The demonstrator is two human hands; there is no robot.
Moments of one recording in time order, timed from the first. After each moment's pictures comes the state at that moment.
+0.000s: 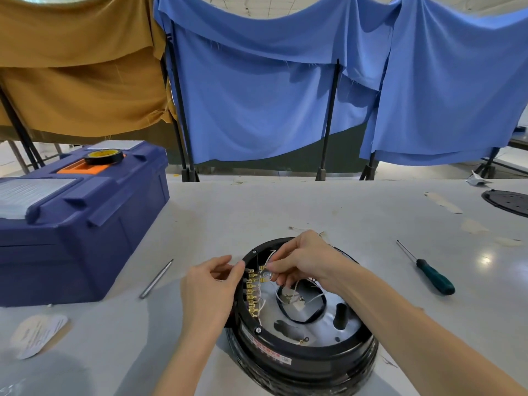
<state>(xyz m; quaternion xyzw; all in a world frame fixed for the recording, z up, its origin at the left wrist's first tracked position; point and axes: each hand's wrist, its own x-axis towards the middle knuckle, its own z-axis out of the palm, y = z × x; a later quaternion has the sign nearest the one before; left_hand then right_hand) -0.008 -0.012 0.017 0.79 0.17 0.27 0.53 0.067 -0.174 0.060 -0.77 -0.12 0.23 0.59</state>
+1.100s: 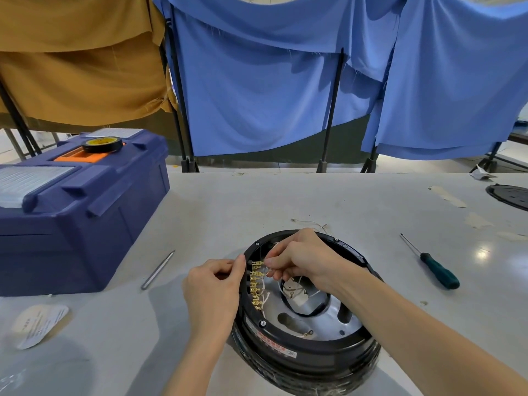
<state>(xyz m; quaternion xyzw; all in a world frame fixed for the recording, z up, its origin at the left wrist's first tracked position) -0.013 -0.021 0.009 0.76 0.19 0.31 0.54 0.062 -0.159 0.053 -0.76 -0.07 0.23 0.60</state>
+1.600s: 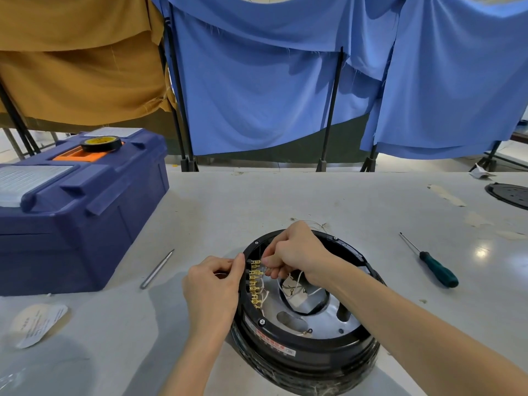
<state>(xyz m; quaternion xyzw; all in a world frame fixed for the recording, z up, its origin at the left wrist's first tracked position) -0.013 -0.021 0.009 0.77 0.17 0.32 0.53 0.062 -0.147 0.059 -0.83 -0.07 0.18 0.53</state>
